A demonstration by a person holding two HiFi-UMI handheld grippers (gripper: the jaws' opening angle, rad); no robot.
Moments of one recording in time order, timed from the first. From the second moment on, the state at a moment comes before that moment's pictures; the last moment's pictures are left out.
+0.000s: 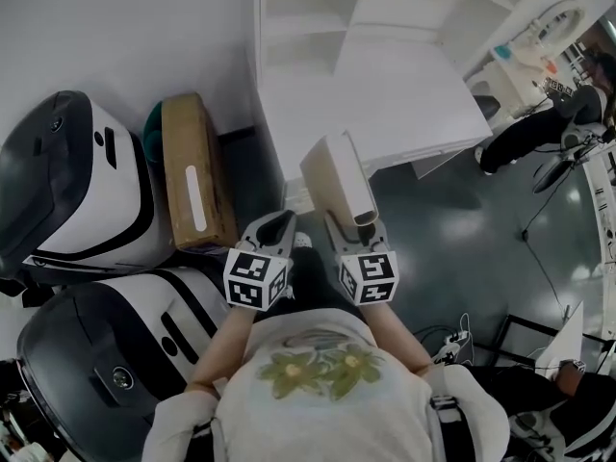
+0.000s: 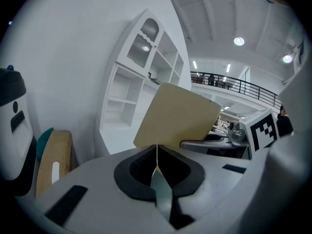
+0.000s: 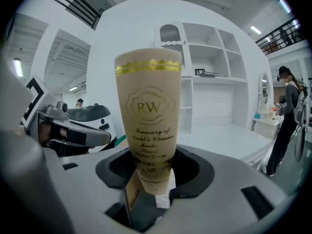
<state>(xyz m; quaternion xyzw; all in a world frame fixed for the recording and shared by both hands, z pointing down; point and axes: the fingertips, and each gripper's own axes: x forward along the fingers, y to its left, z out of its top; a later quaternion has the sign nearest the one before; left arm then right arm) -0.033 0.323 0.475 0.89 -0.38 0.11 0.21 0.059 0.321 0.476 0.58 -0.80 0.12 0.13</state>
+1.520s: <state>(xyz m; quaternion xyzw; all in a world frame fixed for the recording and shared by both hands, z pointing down) -0.001 0.113 0.492 0.84 -0.46 0.11 0.24 0.090 0.081 0.505 0.49 -0.85 0.13 0.16</state>
